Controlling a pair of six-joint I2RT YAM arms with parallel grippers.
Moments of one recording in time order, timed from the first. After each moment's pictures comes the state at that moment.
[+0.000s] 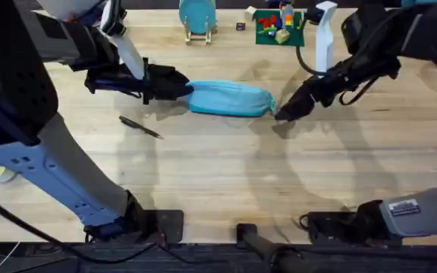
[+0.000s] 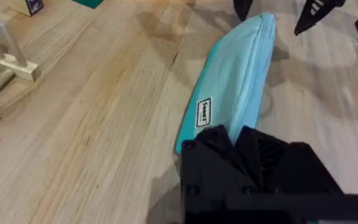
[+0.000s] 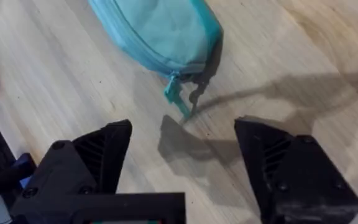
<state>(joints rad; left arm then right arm) 0.24 1.98 1.16 -0.95 1.23 1.55 0.06 1.69 1.10 -0.89 -0.62 -0.69</state>
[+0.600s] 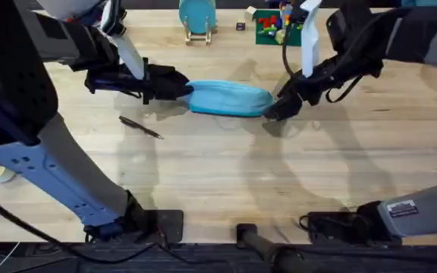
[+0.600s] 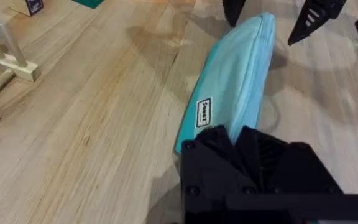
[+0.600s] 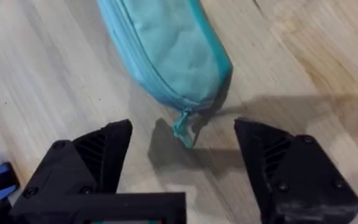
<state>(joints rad) 0.24 1.98 1.16 -0.95 1.23 1.55 0.14 1.71 1.10 -0.78 -0.62 -0.69</state>
